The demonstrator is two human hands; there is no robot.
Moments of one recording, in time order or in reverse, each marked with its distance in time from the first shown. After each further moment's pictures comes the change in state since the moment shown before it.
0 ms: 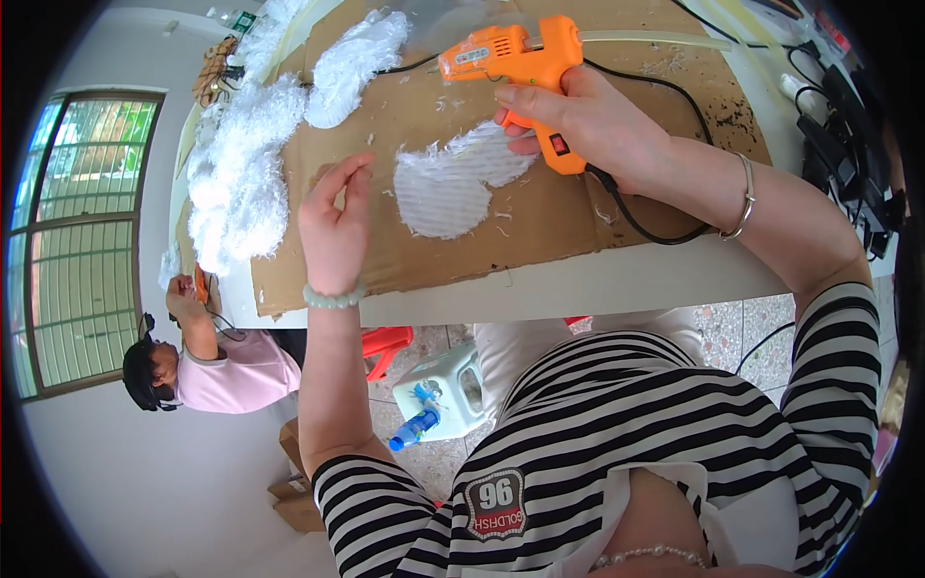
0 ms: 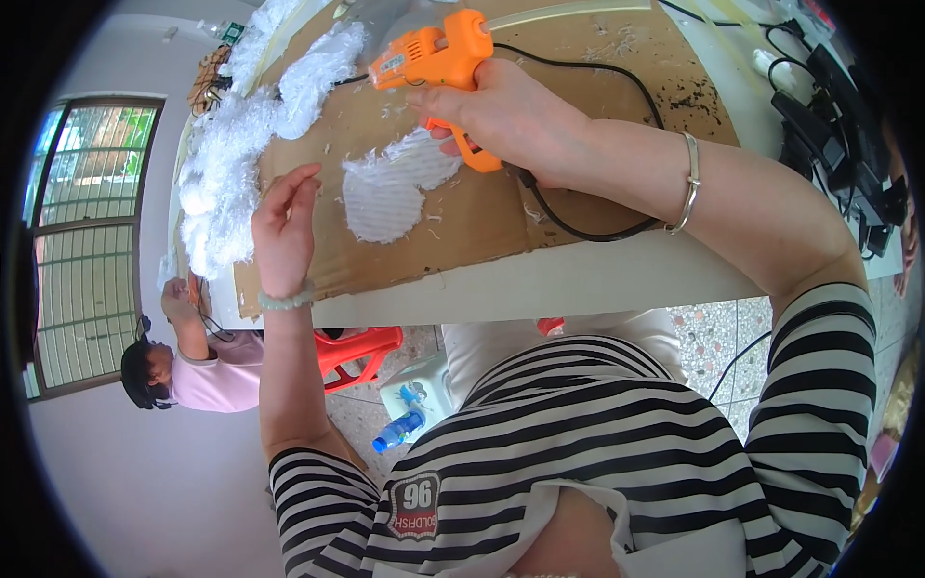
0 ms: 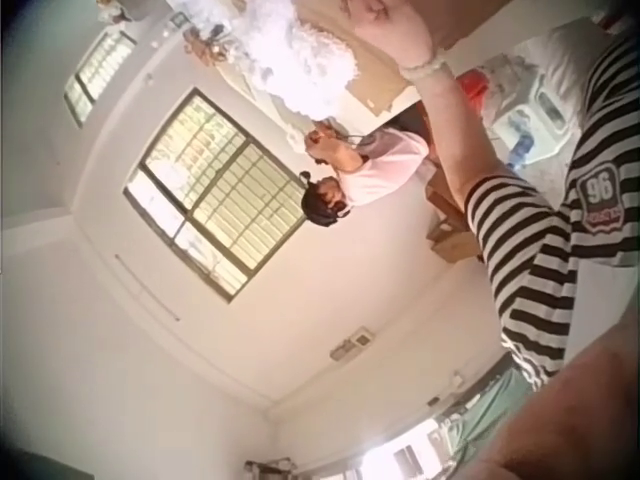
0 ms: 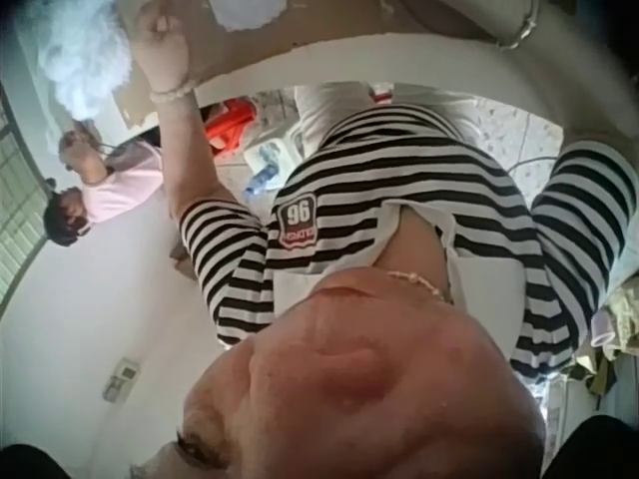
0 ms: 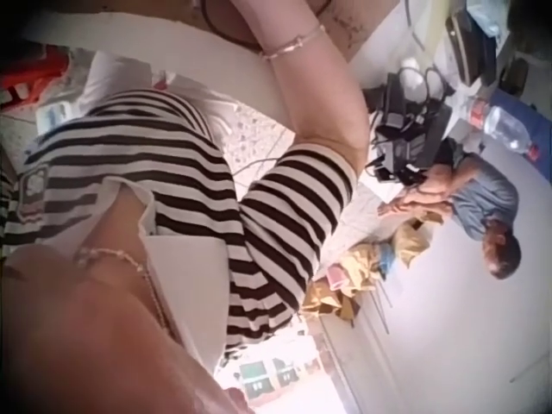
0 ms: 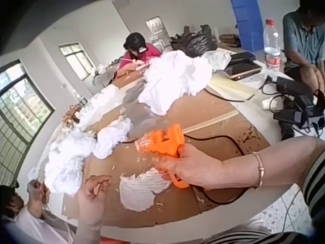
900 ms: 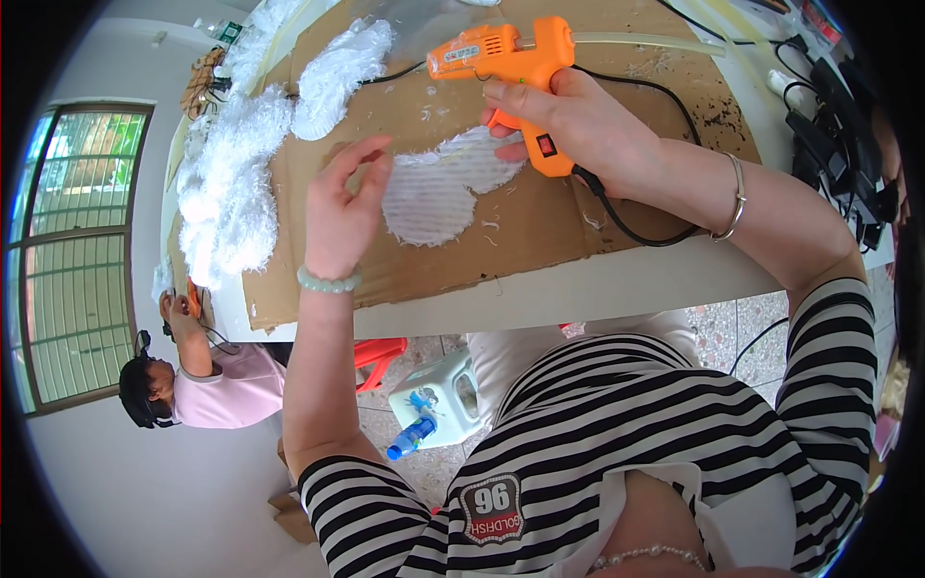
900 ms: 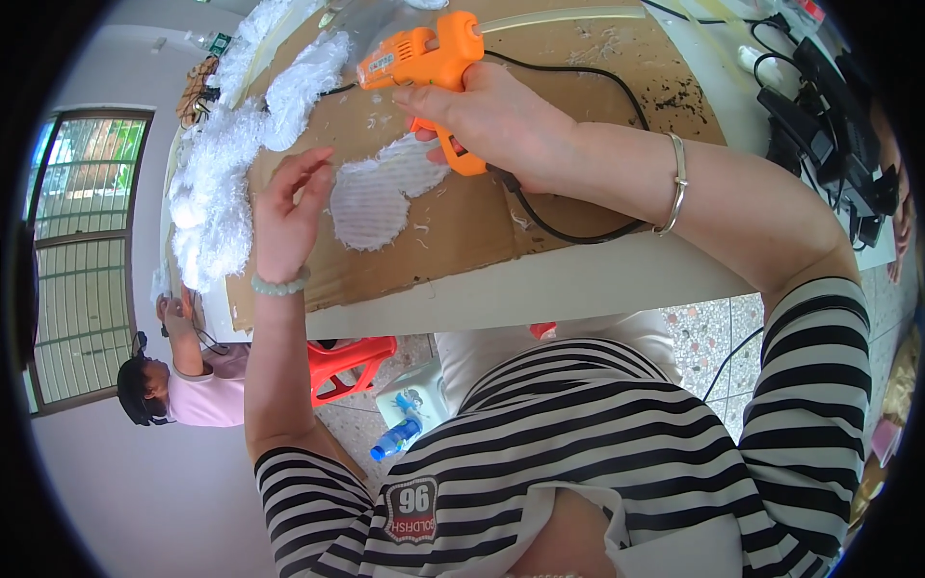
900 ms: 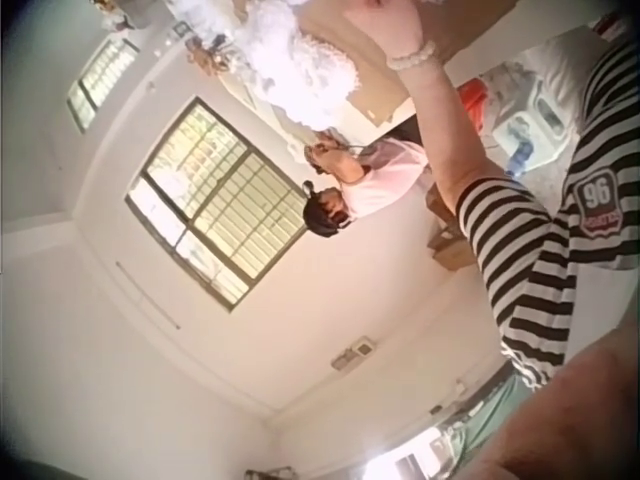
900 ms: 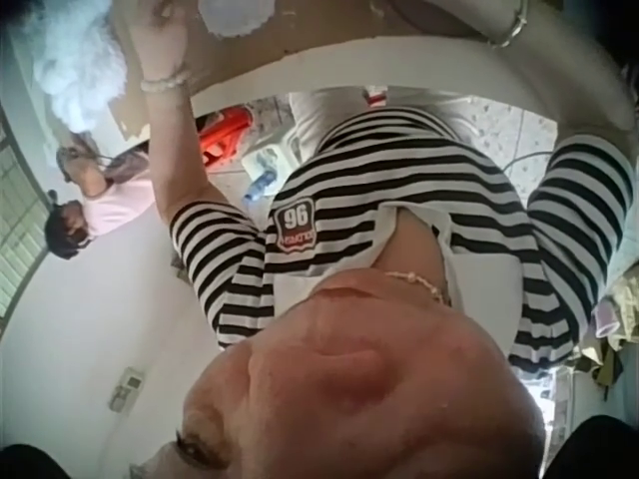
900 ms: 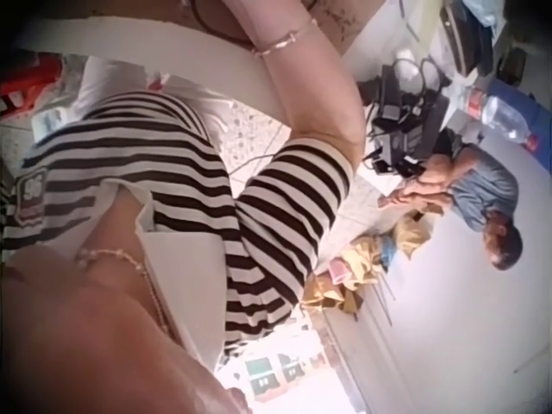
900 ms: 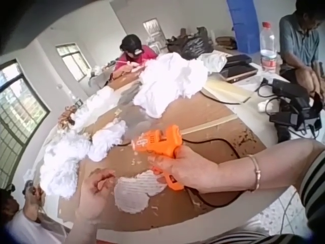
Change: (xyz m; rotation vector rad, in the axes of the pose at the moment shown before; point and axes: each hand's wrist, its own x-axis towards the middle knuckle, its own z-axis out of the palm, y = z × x) left_hand 0.021 0.010 0.019 -0.203 -0.121 -0.020; right_hand 0.000 0.000 -0.001 0.070 0.024 0.008
